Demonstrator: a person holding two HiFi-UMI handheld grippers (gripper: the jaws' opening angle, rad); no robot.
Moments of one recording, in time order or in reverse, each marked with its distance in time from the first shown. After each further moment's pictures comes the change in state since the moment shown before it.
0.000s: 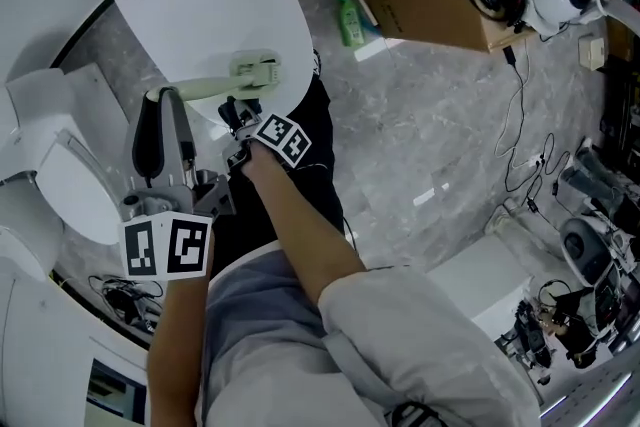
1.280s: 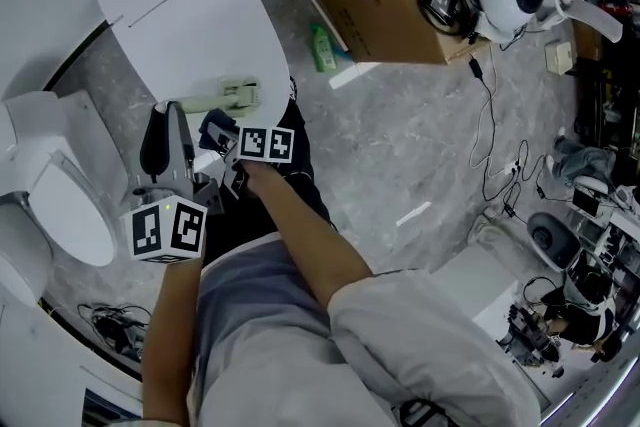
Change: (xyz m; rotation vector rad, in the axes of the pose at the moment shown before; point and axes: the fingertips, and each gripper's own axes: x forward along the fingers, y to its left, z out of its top) left arm -0.008 0.000 0.003 0.008 0.002 -0.026; right arm -0.038 0.085 -0.030 -0.485 0.335 0.117
